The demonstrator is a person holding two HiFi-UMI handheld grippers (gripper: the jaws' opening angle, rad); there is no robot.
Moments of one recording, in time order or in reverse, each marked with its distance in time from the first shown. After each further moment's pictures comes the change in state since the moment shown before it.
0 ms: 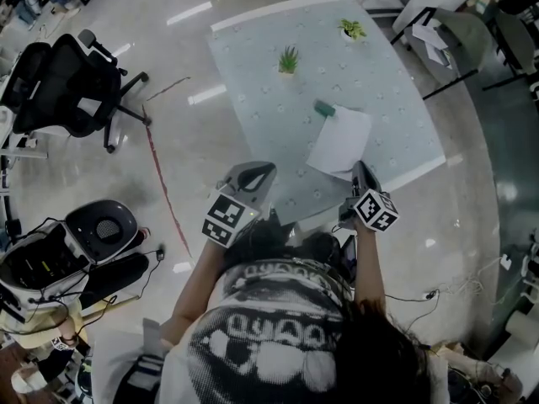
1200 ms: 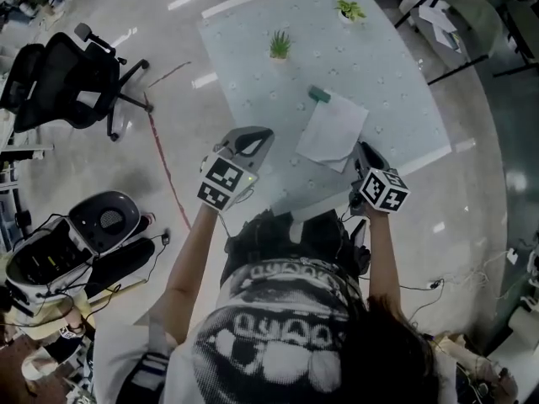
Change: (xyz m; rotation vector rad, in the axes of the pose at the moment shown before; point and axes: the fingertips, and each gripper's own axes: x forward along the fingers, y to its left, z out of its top) left arm 0.057 0.033 0.012 0.118 0.083 0.000; right arm 0.022 -0.007 0.014 -0.144 0.201 0.038
